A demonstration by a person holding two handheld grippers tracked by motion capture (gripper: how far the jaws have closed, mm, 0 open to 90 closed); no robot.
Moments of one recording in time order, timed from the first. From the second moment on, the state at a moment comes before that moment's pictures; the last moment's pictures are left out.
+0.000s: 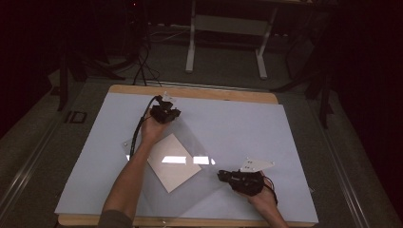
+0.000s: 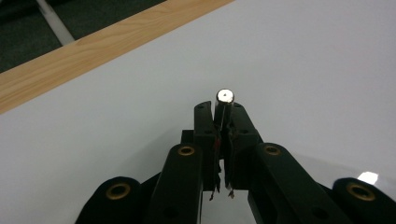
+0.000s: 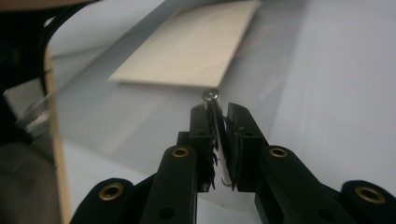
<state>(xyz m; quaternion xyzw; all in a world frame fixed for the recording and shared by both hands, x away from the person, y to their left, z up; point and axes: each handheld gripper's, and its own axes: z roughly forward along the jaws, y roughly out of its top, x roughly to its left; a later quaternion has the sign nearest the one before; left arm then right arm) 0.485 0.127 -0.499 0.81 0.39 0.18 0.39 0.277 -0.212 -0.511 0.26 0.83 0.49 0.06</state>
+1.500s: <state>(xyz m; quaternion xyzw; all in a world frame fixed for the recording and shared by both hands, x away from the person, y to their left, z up) 0.449 0.200 -0.505 0.83 0.43 0.11 0.34 0.465 -0.230 -0.510 0.45 0.77 0.44 0.09</state>
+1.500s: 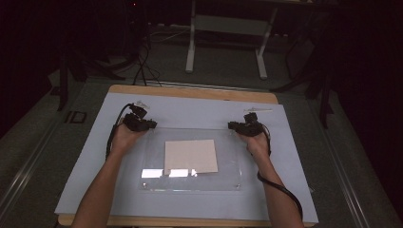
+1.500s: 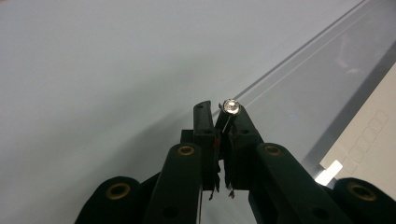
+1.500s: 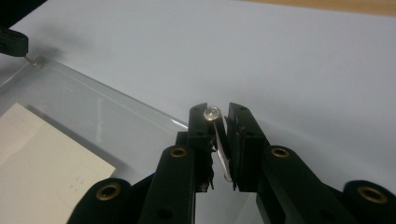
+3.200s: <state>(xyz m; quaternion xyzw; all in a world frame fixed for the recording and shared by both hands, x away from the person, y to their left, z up) 0.408 0.208 -0.530 0.73 0.44 0.21 0.48 0.458 -0.234 -0.530 0.46 0.76 0.45 0.11</state>
